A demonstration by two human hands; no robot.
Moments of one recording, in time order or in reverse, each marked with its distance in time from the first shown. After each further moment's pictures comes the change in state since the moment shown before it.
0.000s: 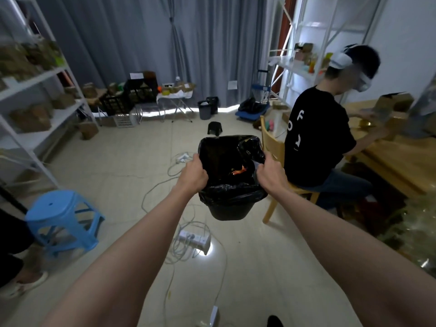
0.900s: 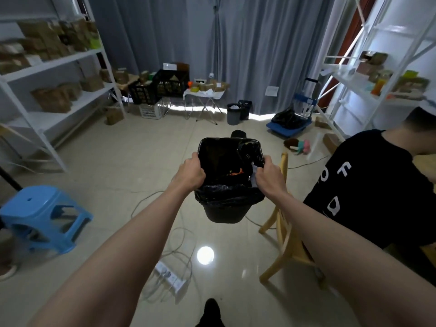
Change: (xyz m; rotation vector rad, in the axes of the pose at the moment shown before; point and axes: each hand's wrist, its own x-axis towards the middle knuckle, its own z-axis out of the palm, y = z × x) left_hand 0.395 0.069 0.112 0.064 0.062 -0.259; right_hand 0.444 0.060 0.085 0.078 -0.218 -0.159
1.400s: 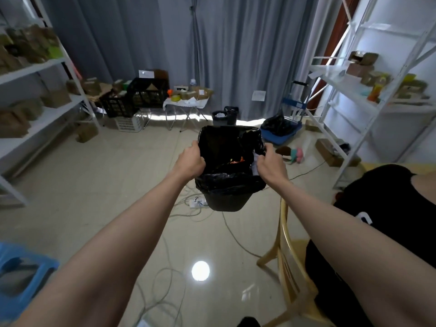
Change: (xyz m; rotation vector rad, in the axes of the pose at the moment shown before) left_hand 0.317 0.078 0.016 -0.053 0.013 0.150; right_hand 0.309 0.004 0.007 0.044 0.088 0.035
